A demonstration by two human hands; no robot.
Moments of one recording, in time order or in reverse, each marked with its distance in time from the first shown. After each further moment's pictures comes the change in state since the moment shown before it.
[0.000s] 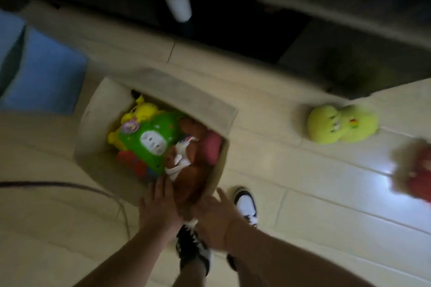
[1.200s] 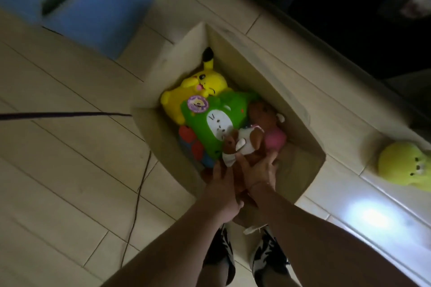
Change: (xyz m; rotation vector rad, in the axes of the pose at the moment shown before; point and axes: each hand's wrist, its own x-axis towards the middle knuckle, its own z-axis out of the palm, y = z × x) left_hand 0.078 -0.052 0.020 -0.580 -0.226 0.201; right_hand 0.191 -0.017 0.005 0.822 0.562 0.846
